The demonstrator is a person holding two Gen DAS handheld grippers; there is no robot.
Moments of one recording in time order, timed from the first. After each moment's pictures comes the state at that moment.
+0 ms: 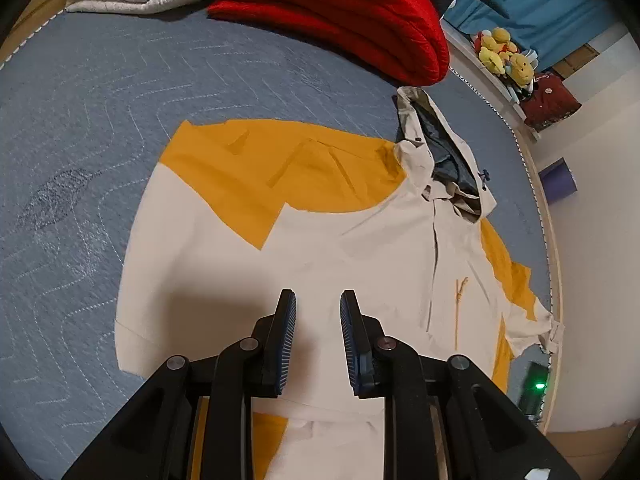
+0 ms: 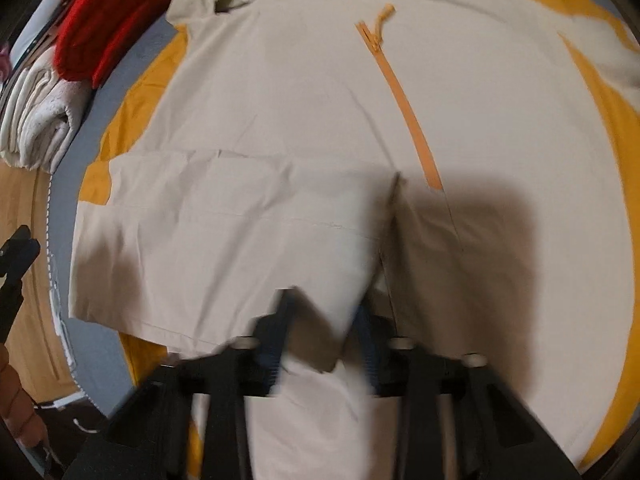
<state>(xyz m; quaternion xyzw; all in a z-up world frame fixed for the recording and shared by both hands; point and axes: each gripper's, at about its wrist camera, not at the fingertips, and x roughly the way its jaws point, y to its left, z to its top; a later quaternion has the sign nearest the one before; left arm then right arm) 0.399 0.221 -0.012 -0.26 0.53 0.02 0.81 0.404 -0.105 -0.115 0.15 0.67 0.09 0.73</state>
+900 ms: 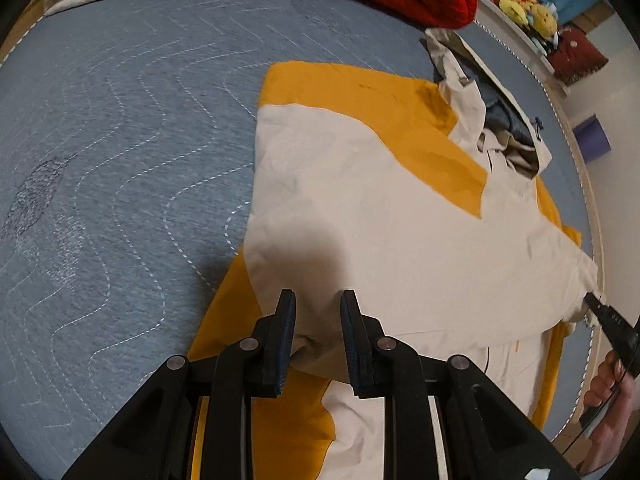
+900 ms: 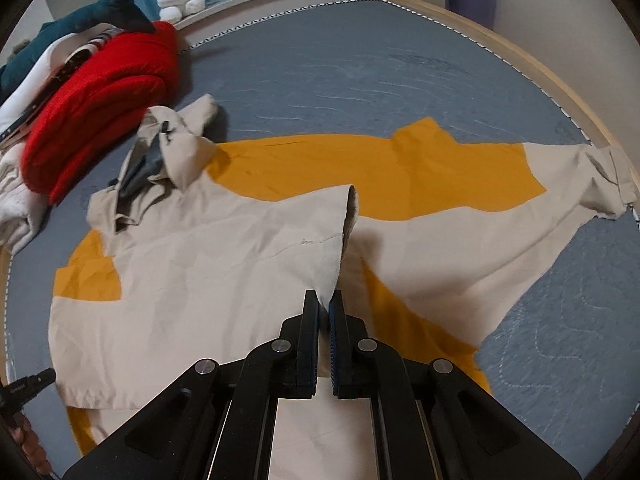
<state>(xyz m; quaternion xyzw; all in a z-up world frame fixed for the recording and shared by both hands) 0.423 0.209 -0.087 -0.20 0.59 0.02 0.78 0.495 -0.277 -0.028 0.10 0.52 -0.03 0.85</state>
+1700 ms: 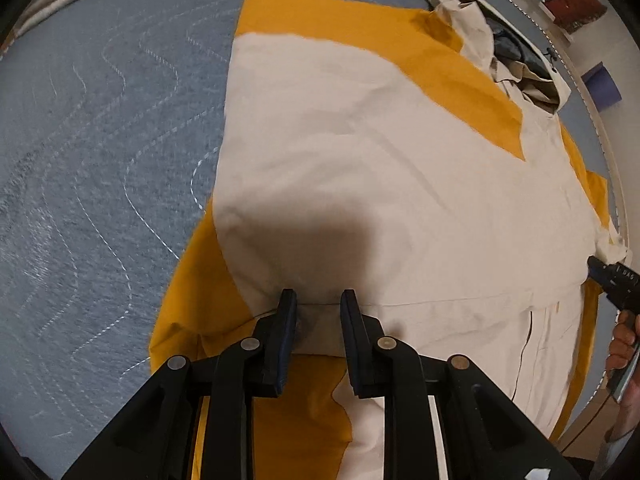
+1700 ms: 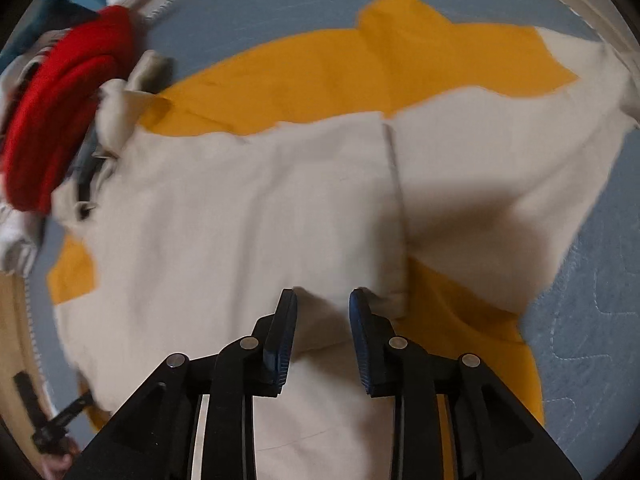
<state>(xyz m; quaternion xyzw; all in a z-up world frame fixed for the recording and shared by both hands) 0.419 0.182 -0.125 -0.14 0.64 0.01 0.76 0.507 -0.308 -0.113 0.19 0.60 -0.03 0.77</state>
